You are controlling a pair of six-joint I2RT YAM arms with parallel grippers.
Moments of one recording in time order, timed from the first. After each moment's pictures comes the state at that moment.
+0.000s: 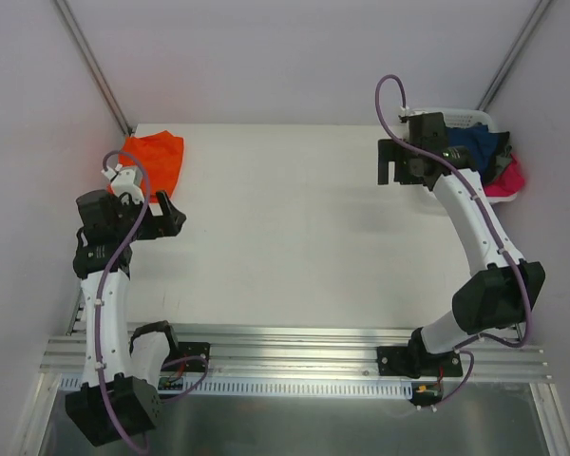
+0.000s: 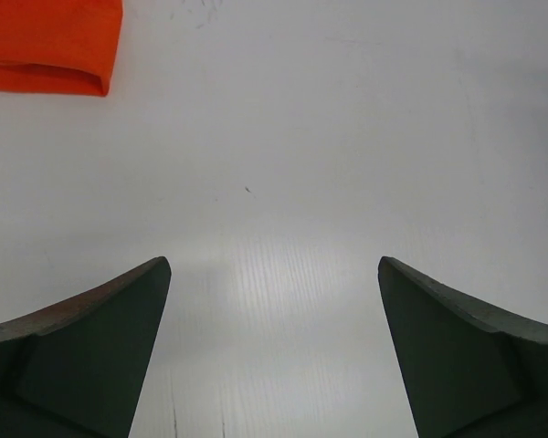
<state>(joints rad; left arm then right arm) 0.30 0.82 0.84 -0.55 0.49 -0.05 0.20 1.52 1.54 -0.83 0.13 0.09</state>
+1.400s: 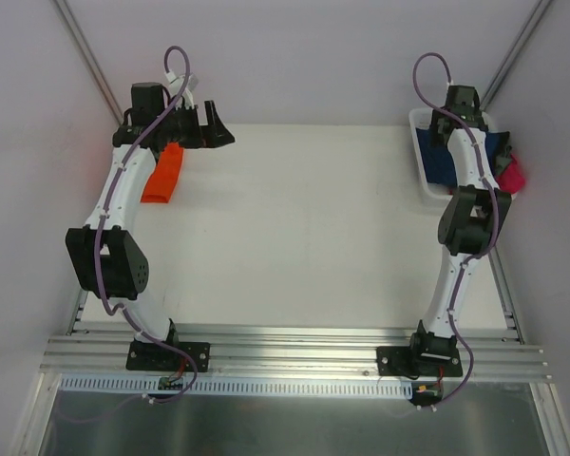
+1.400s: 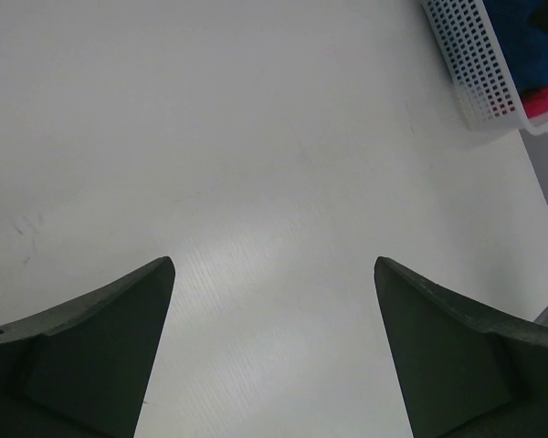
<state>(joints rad) -0.03 1.72 1.69 -0.52 0.62 -0.19 -0.11 2.24 2.16 -0.66 0.36 -0.09</state>
